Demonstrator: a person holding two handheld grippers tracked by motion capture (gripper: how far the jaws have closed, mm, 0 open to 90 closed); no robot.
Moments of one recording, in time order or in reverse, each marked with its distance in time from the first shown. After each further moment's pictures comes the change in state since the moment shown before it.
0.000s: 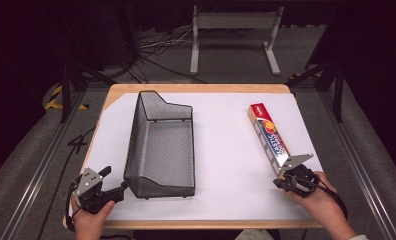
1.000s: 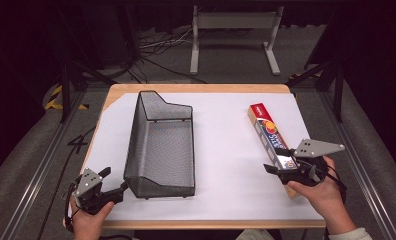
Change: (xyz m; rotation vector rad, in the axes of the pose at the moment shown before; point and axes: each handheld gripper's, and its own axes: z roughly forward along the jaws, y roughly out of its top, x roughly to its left) left arm 0.003 -0.002 -0.002 0.009 0.004 -0.002; right arm 0.002 0.034 -0.056 -0.486 0.029 -0.010
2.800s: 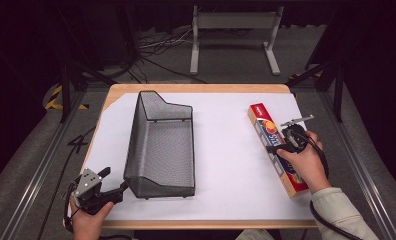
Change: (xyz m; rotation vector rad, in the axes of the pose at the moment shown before) left arm 0.000 0.000 -0.001 -0.003 -0.006 0.001; right arm -0.100 -0.028 0.091 0.400 -0.232 0.357
